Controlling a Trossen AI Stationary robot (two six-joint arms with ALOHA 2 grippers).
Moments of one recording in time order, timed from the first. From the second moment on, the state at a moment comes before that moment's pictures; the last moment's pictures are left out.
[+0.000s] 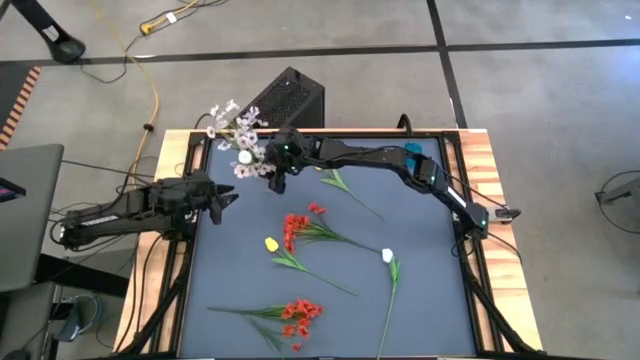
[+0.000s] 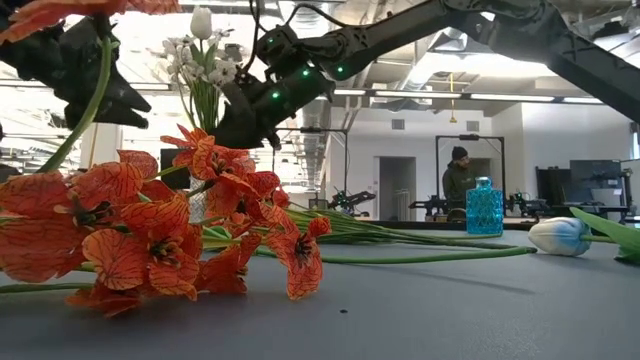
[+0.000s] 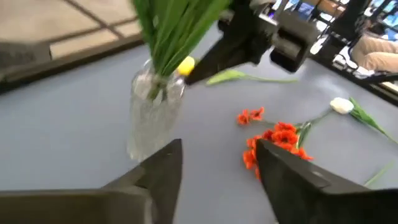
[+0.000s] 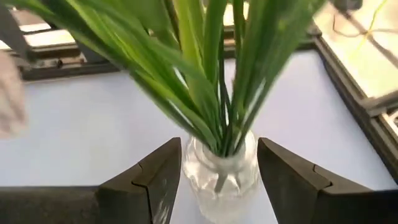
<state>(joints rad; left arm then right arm) 0.19 0.17 0.36 -0.59 -0.24 -0.44 -0.28 2.39 2.13 -0.30 -0.19 -0.05</state>
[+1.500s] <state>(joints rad) 0.51 0.73 0.06 0.52 -0.11 0.00 -0.24 1.63 1.75 -1.08 -0.21 -0.02</state>
